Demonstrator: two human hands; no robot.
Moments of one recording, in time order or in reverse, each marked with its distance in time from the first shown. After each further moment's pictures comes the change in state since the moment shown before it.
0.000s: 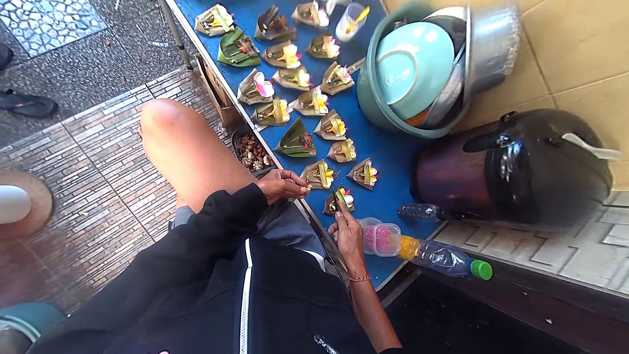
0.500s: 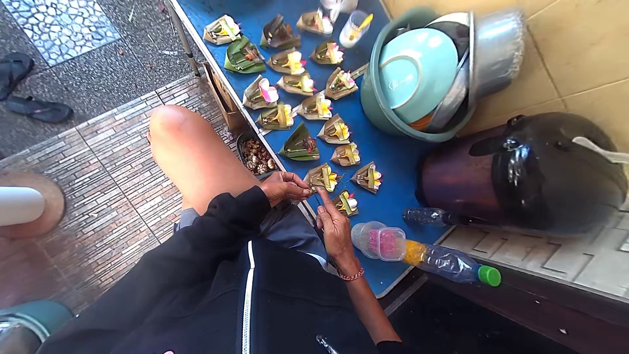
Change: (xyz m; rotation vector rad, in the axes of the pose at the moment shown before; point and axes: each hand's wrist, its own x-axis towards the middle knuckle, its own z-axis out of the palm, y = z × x) left_hand 0.003 -0.005 -0.004 0.017 0.012 0.051; right_hand 0.003 -0.025 0.023 -0.022 -0.085 -0.410
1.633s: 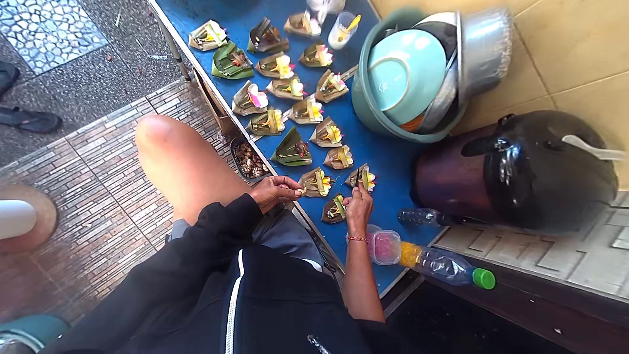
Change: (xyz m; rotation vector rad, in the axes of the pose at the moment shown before) left_hand 0.006 0.000 -0.005 -0.077 -0.004 0.035; right_hand 0.076 0.049 -0.032 0.003 0.383 0.551
